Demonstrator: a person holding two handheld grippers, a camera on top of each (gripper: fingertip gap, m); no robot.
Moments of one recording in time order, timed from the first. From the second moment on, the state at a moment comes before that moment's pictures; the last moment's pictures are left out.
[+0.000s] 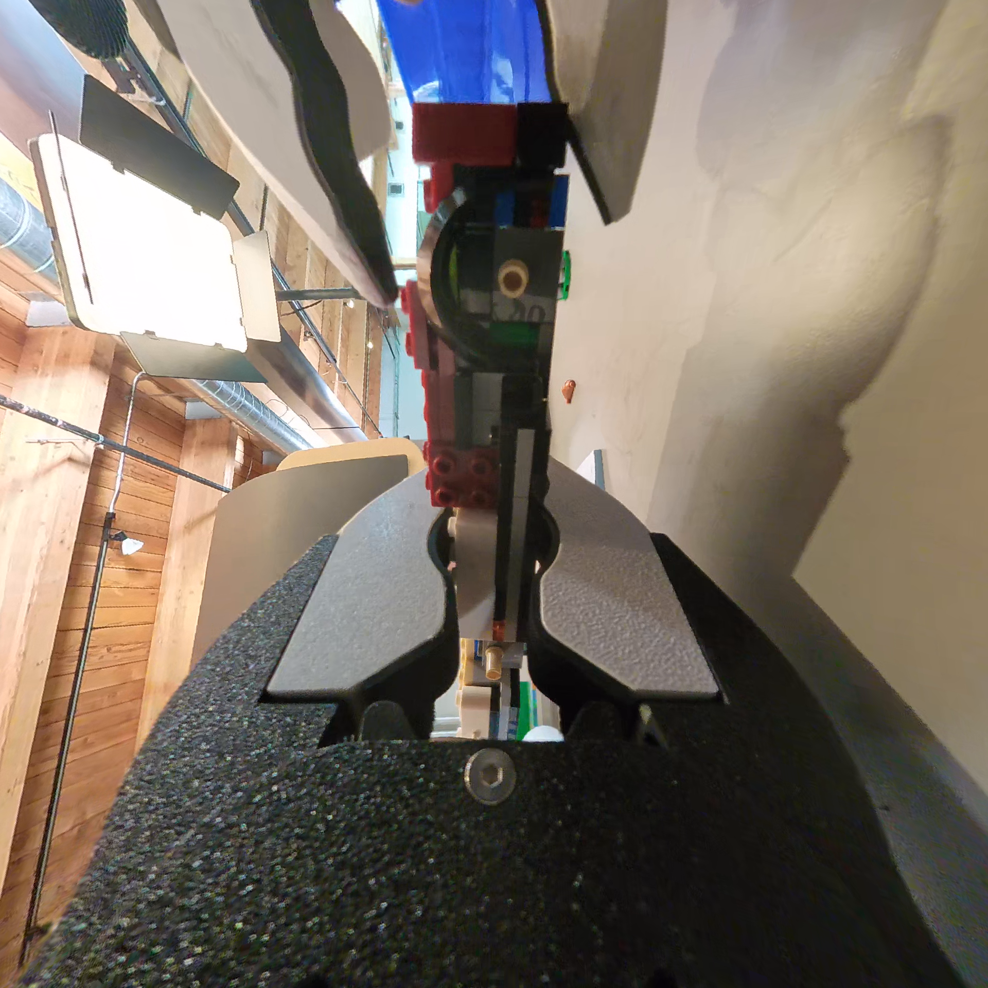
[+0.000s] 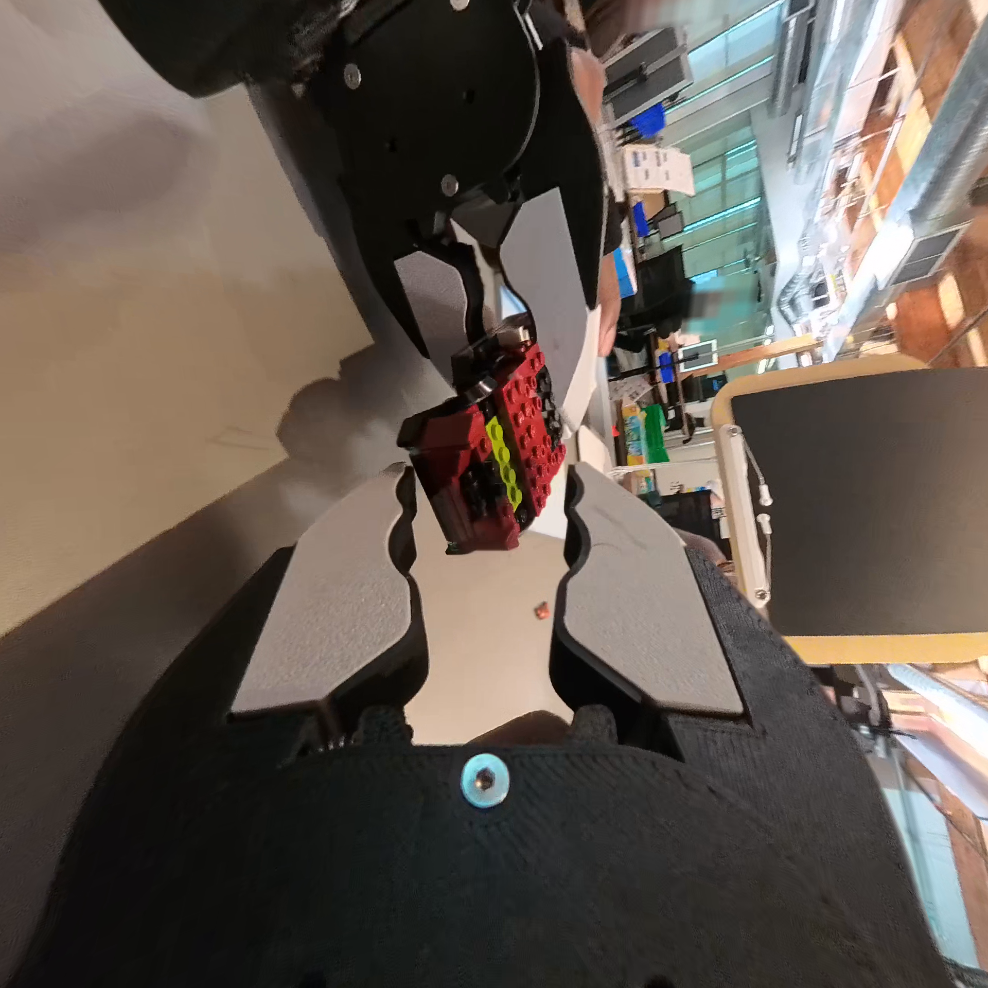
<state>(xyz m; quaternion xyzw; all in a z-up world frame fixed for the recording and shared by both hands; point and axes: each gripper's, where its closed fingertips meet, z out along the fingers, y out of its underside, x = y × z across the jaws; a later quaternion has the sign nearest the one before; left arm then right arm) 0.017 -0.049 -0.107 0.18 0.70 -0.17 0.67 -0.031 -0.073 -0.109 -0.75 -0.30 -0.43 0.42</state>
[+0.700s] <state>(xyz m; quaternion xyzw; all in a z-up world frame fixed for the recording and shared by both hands) 0.035 -0.027 -0.101 0.12 0.72 -0.14 0.67 -0.026 -0.057 -0.097 -0.65 -0.31 -0.52 0.46</state>
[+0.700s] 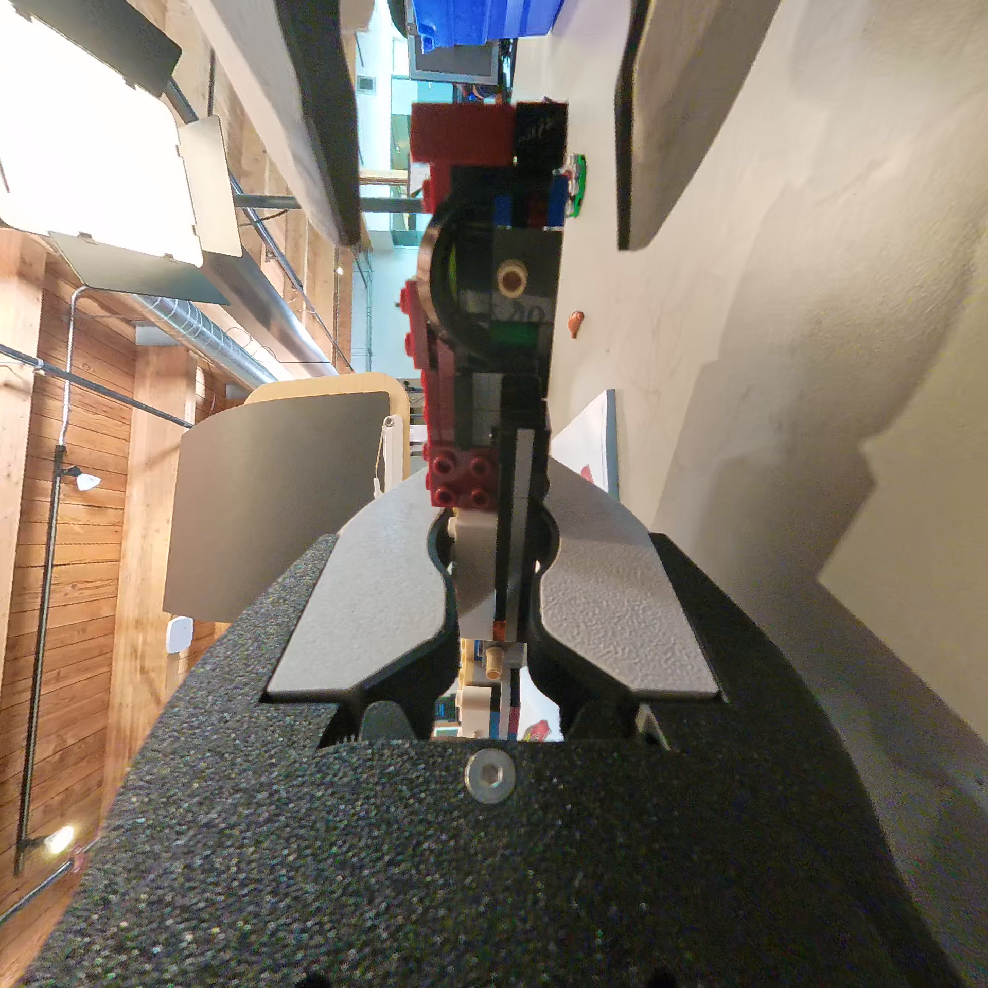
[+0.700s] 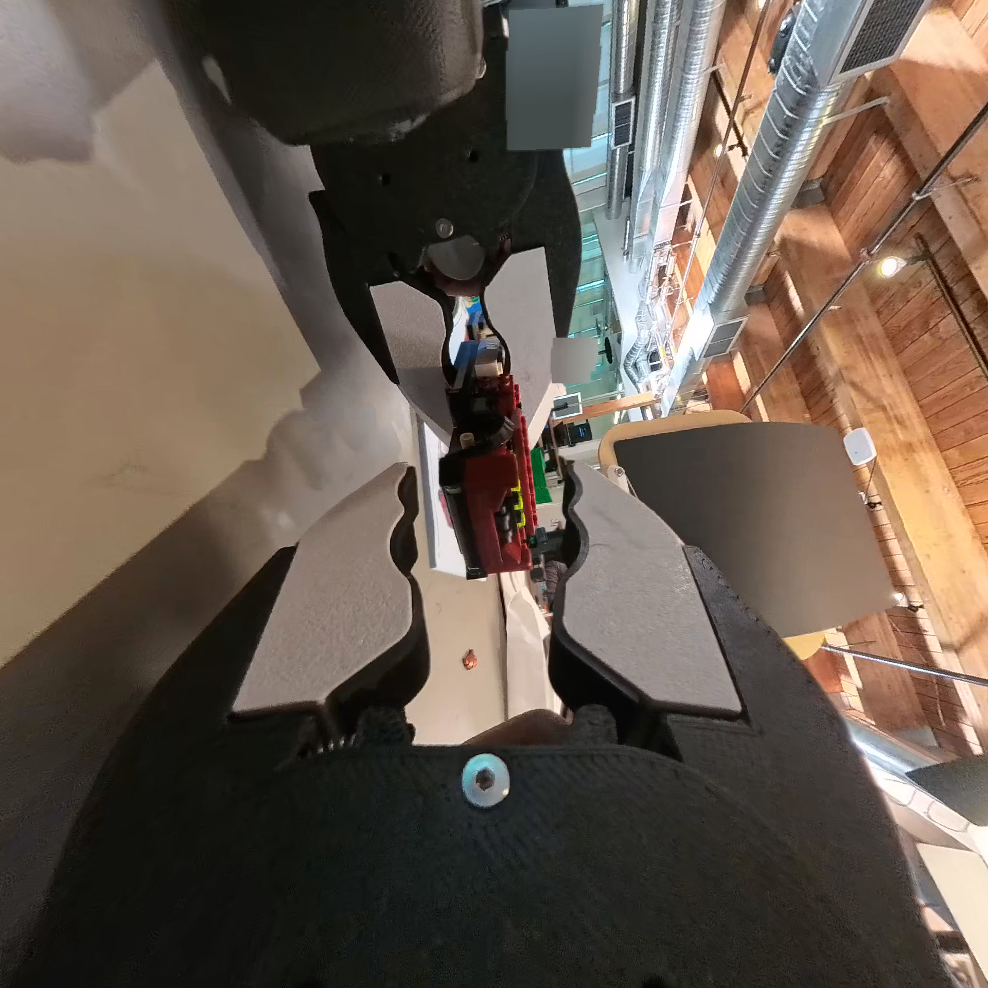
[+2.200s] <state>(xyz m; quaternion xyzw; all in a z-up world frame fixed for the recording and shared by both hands) 0.042 0.013 -0.028 0.11 0.73 -0.10 0.67 -0.026 -0.069 -0.063 -0.56 -0.30 -0.60 0.49</state>
